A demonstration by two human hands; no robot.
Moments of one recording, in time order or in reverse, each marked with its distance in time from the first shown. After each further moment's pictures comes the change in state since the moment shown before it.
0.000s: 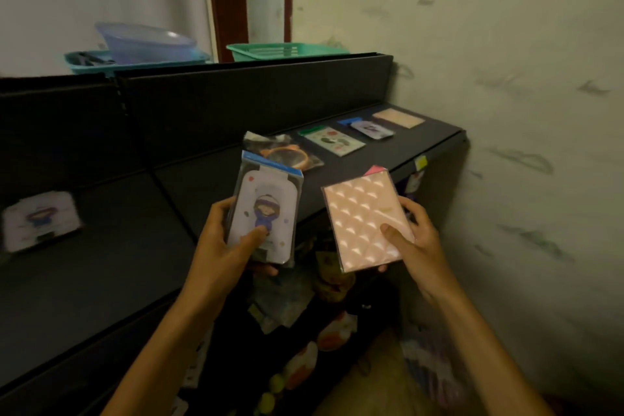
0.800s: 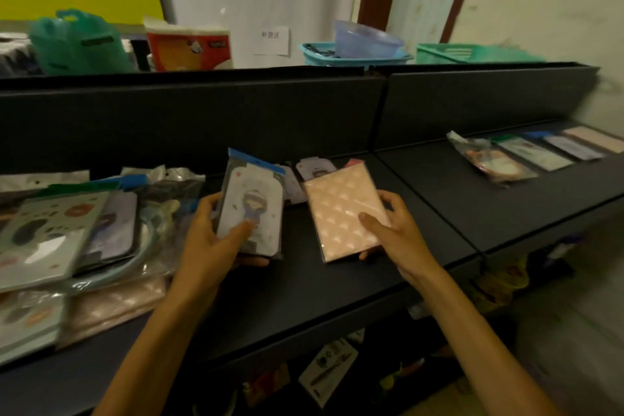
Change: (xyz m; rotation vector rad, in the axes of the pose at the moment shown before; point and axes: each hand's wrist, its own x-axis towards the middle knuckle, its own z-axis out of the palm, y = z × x) left_hand -0.109 0.060 -0.386 0.044 0.487 -0.042; right_hand -0.099 -0.038 0.409 0.056 -0.421 0.111
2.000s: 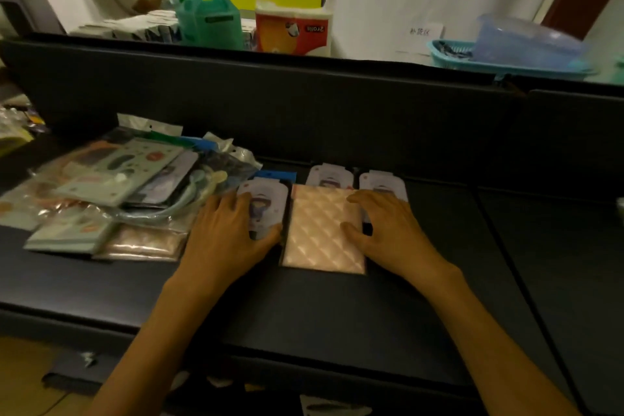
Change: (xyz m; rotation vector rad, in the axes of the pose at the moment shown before) left_hand 0.007 -0.019 0.012 1.463 0.418 0.077; right_hand 0.108 0.004 0.044 -1.006 -0.609 -0.563
